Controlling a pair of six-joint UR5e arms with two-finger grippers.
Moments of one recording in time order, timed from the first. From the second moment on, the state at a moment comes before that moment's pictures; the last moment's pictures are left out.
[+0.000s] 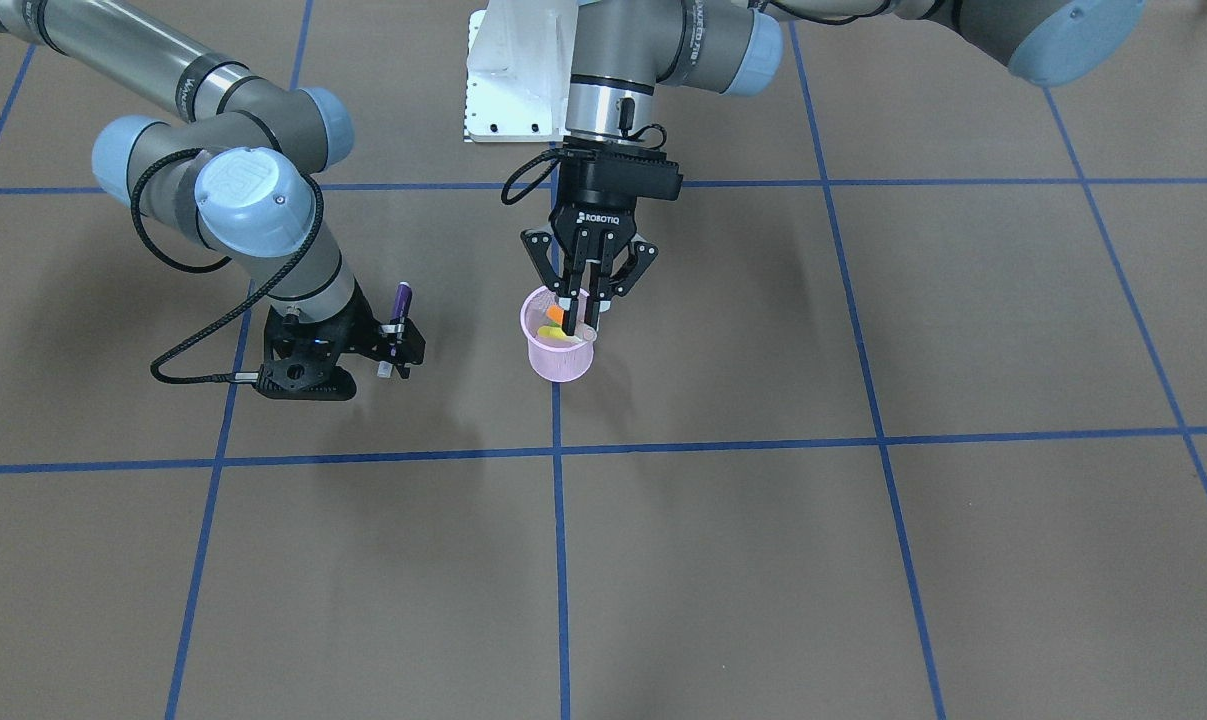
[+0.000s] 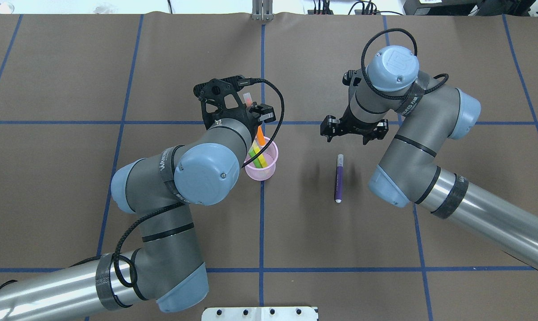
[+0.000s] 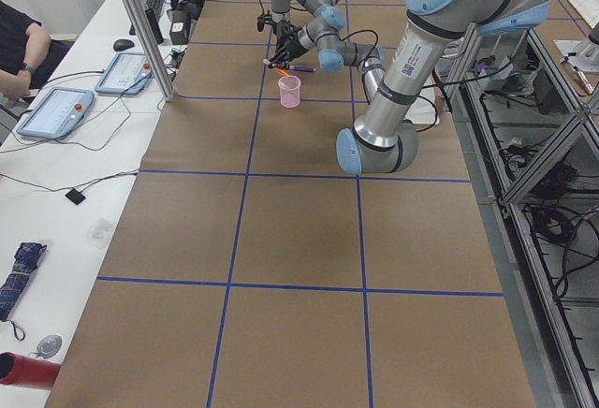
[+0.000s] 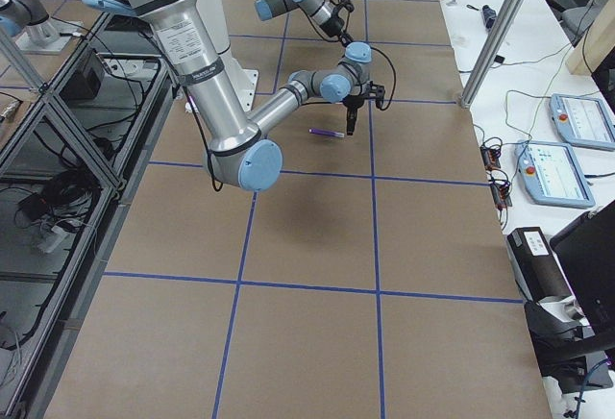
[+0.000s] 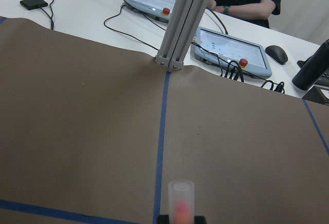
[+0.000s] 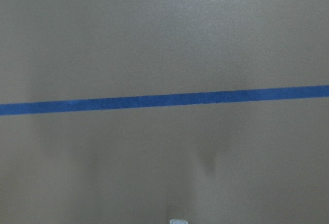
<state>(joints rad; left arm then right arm) -0.40 -2.31 -1.70 -1.86 -1.10 -1.43 0.72 -1.03 1.59 -1.47 2.03 1.12</state>
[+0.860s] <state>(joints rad) -0.38 -2.37 -1.57 -1.87 -1.06 -1.46 0.71 -1.01 1.56 -1.47 2.03 1.14</state>
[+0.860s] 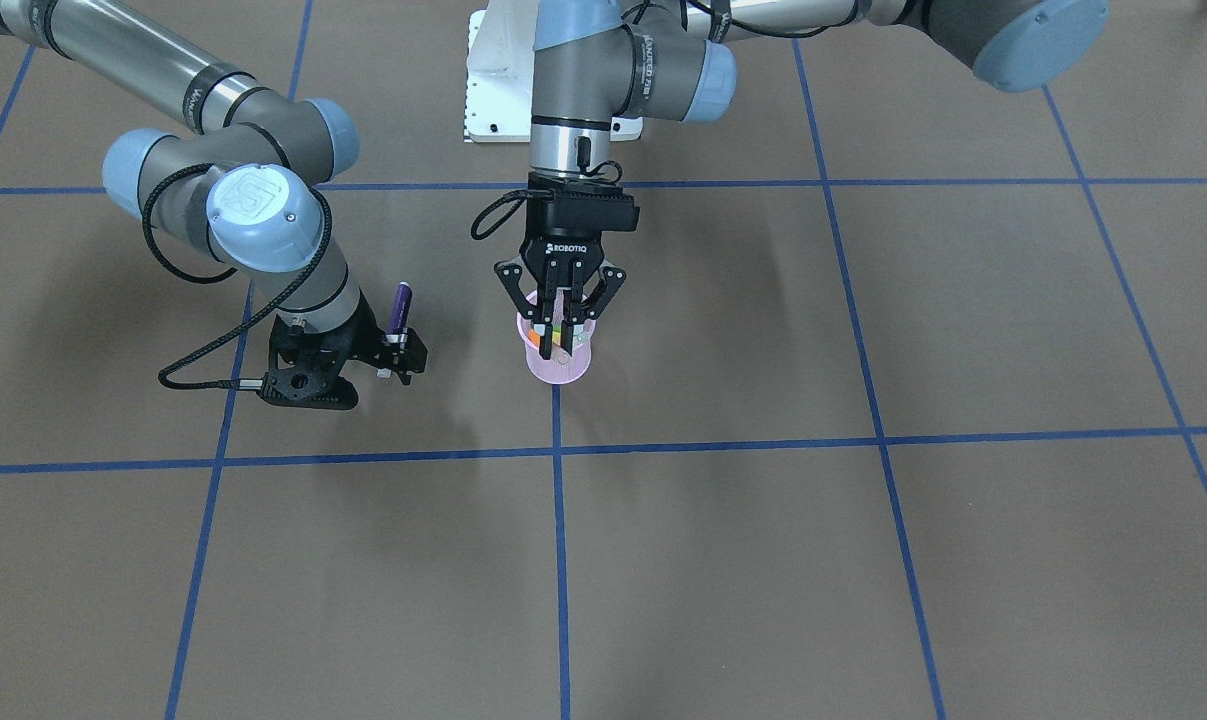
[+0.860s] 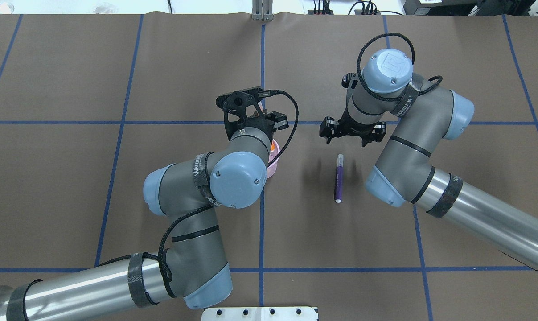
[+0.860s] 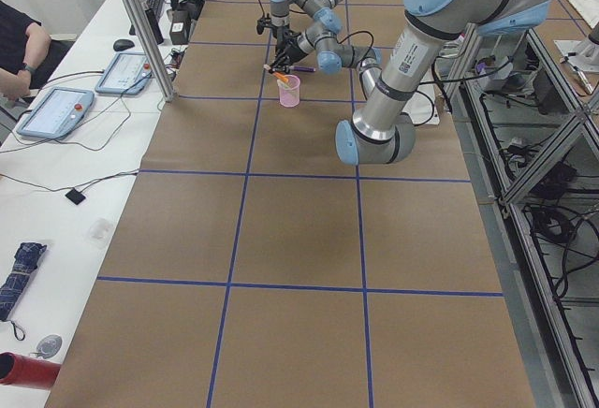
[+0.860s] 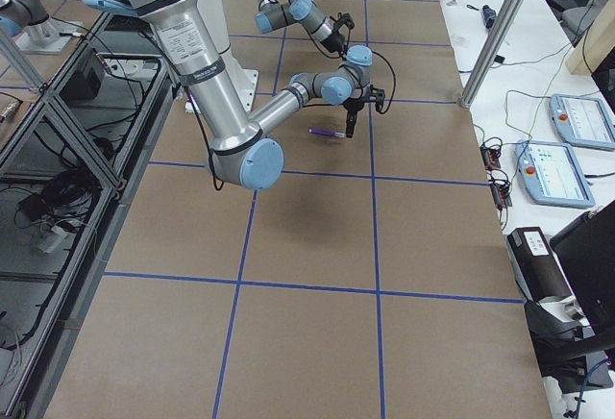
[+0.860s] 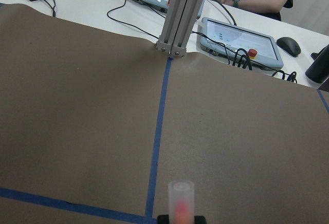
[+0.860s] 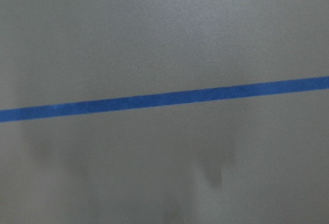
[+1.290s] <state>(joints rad) -0.37 -2.36 -1.58 -1.87 -1.06 -1.46 0.70 -1.01 1.56 -1.46 2.03 1.17</state>
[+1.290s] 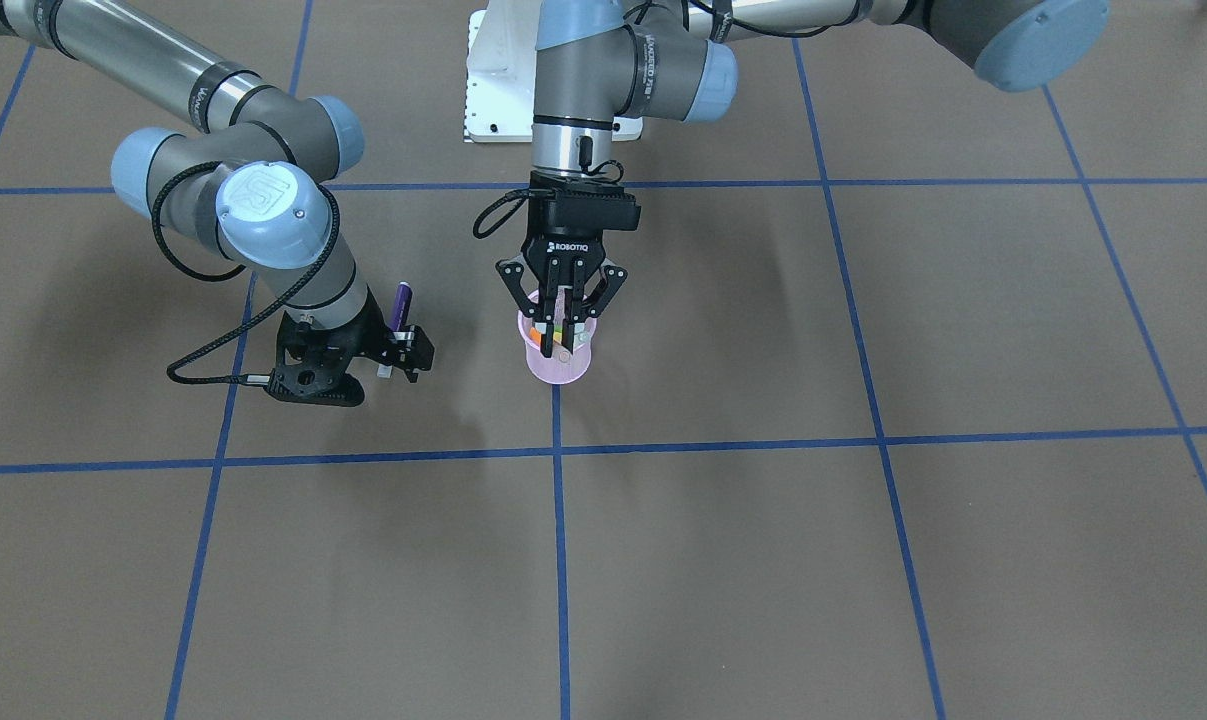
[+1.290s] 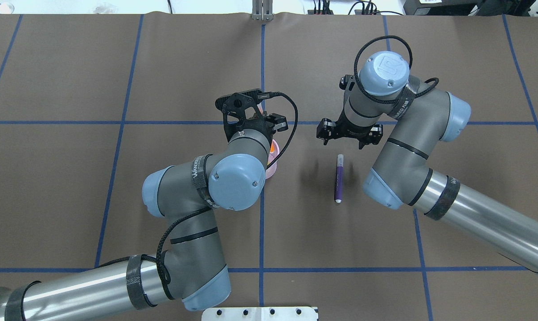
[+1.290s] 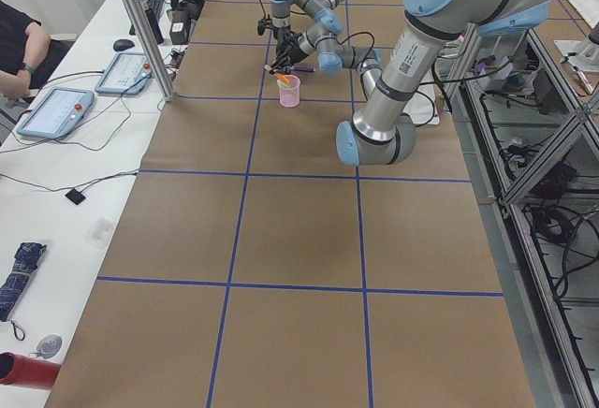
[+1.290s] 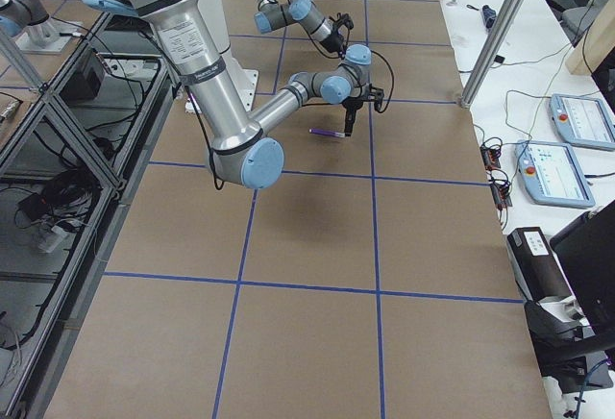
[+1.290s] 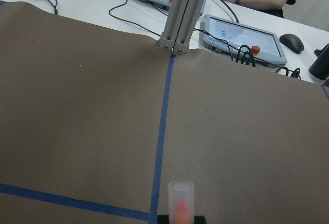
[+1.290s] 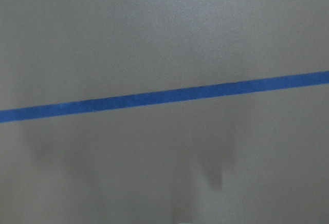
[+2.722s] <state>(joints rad) -0.39 -2.33 -1.68 -1.86 -1.11 -1.37 0.64 -1.01 1.53 -1.46 2.02 1.25</state>
